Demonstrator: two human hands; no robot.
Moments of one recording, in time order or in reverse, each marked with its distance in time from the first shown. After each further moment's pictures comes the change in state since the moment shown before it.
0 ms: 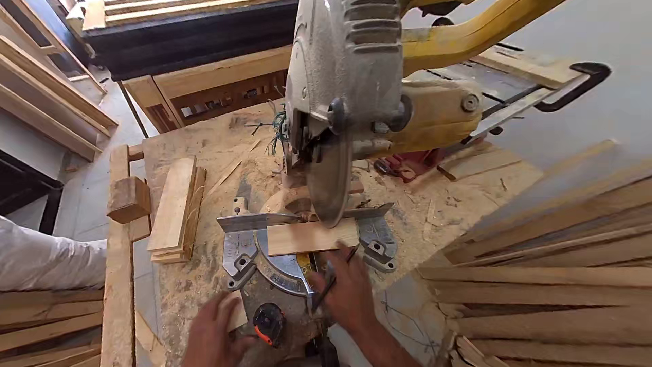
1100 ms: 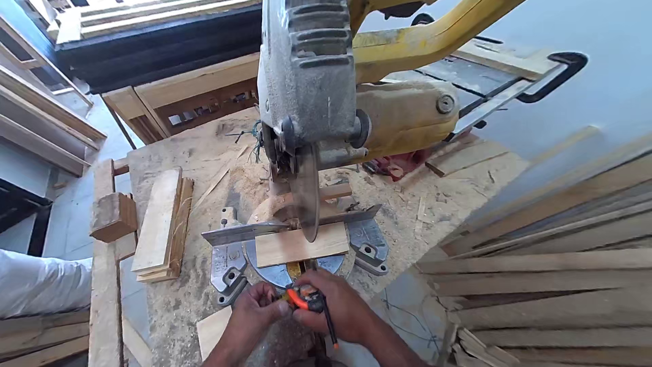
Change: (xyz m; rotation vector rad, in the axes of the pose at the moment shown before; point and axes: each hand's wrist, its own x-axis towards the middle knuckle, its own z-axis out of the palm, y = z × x) left_hand 0.090 0.074 0.028 -1.032 -0.096 0.063; right_hand 0.023 0.001 -0.045 0.338 -0.463 -0.050
